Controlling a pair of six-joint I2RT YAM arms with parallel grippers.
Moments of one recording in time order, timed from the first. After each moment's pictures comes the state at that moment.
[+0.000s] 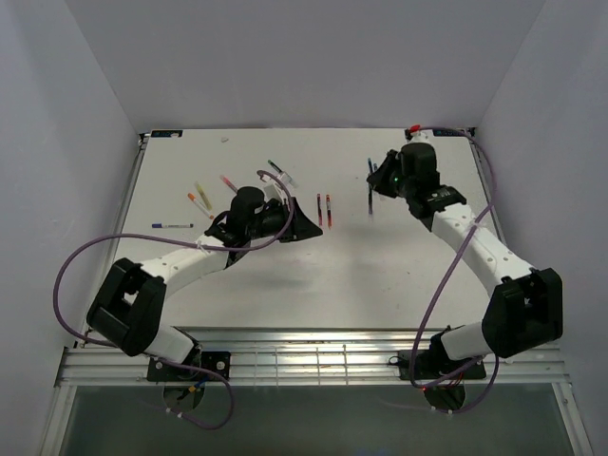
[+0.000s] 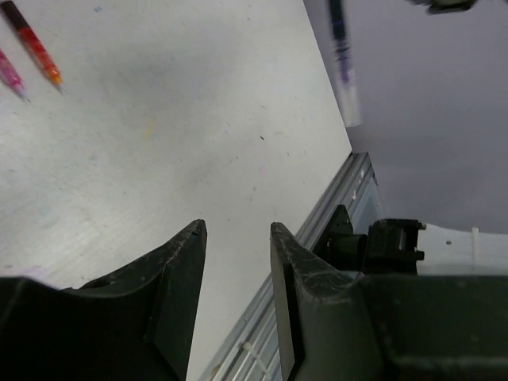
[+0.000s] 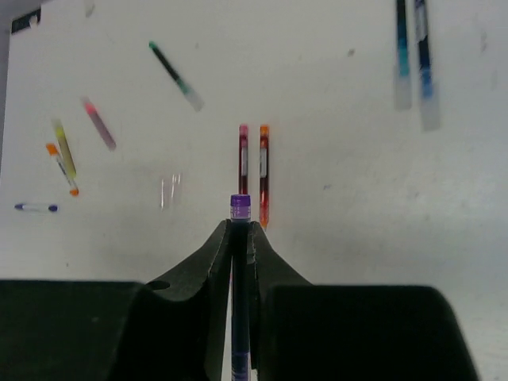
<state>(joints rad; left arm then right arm) -0.55 1.48 0.83 0.27 0.52 -0.72 0.33 1.42 1.17 -0.20 -0.02 0.53</state>
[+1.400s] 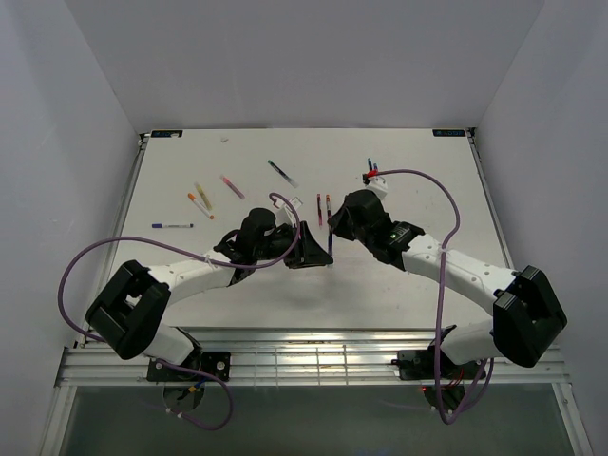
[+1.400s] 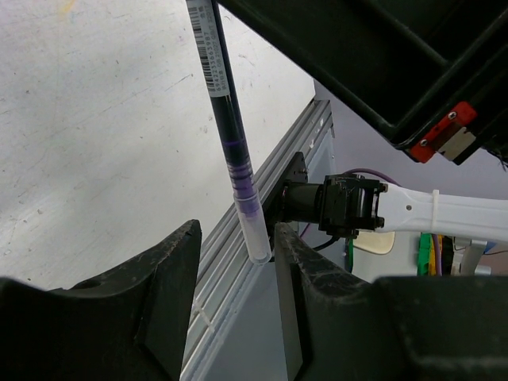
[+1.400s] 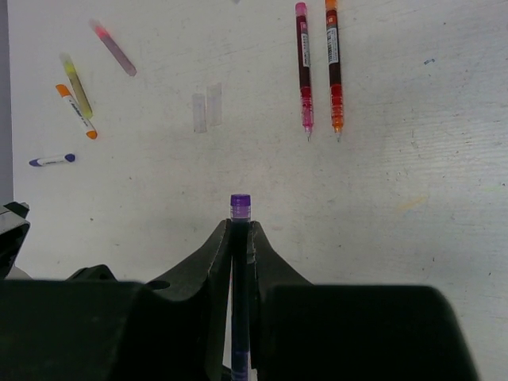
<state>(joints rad) -0.70 1.45 0.69 0.35 0.57 -0.93 0.77 1.36 0.93 -0.15 0.30 0.86</state>
